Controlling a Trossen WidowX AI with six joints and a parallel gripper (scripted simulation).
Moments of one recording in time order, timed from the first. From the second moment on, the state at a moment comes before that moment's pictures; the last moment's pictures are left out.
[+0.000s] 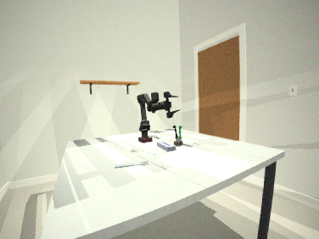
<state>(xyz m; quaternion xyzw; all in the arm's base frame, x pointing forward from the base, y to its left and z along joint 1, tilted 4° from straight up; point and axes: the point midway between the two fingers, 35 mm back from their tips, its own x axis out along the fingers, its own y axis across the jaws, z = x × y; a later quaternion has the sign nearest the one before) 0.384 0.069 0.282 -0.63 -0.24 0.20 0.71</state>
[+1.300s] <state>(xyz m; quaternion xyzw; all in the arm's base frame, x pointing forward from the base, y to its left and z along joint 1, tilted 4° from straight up) 0.342 0.002 0.288 0.10 0.11 0.00 0.99</state>
